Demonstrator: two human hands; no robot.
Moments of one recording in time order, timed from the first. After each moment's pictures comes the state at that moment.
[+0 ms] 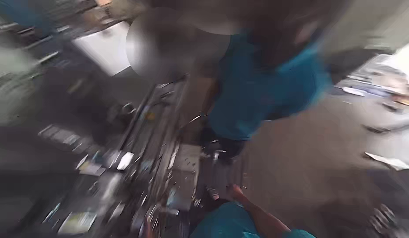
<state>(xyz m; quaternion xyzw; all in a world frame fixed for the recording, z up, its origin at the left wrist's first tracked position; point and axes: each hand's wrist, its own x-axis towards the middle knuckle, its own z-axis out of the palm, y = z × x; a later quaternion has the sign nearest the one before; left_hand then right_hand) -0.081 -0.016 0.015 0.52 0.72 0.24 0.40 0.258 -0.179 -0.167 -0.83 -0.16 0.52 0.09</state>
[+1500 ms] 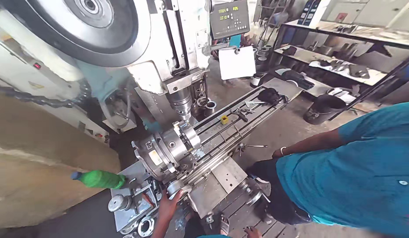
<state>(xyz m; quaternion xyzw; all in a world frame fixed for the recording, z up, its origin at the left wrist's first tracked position) -0.074 0.005 0.005 0.34 0.75 0.34 0.45 0.297 -0.143 -0.224 -0.79 -0.24 0.56 0.11</state>
